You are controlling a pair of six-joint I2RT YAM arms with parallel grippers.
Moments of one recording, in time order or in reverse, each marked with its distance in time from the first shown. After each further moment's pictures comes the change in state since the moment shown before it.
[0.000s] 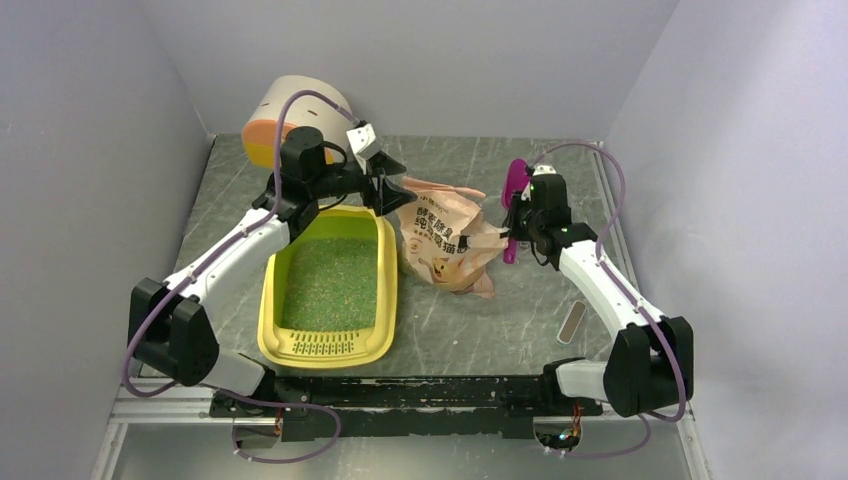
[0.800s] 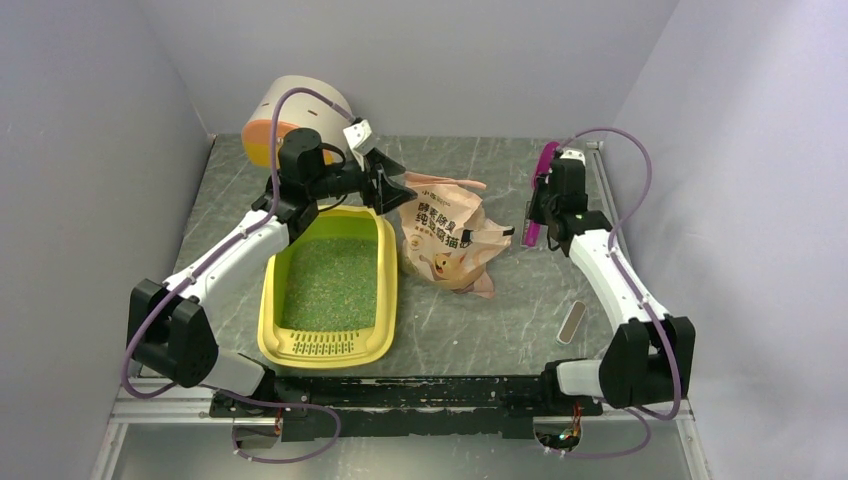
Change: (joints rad) left arm 0.006 -0.019 -0.018 0.056 -0.017 -0.107; right arm -0.102 0.043 0.107 -0.022 0.157 0.005
